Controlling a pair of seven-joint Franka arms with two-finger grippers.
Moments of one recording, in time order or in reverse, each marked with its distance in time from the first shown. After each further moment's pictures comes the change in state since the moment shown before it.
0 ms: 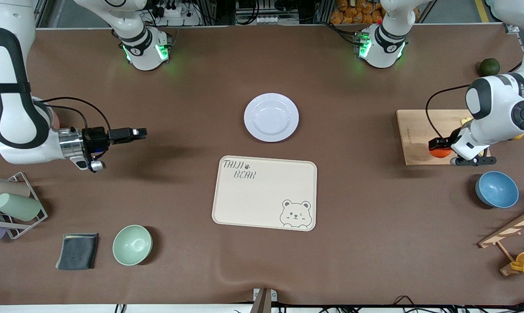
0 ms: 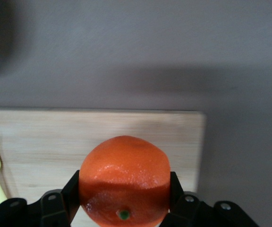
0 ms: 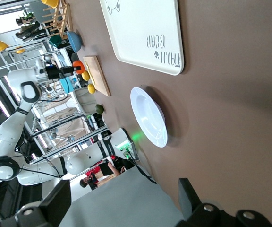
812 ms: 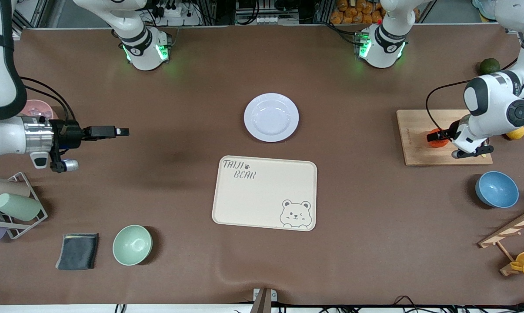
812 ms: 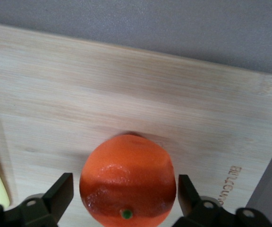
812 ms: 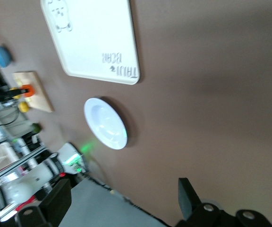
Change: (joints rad) left arm -0.003 0.067 0.156 -0.142 0.050 0.141 -0.085; right arm 0.041 -0.104 0.002 0.209 -0.284 -0.001 0.320
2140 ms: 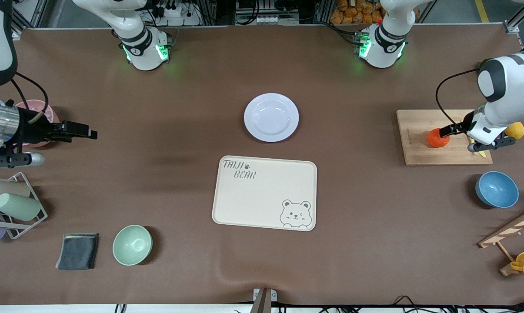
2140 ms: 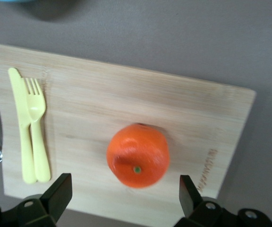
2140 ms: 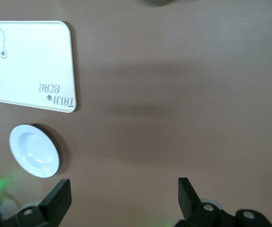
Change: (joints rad) left arm -0.009 -0.146 0.003 -0.002 0.000 -0.069 0.000; right arm 0.040 -0.061 0.011 0.202 -0.387 0.030 0.103
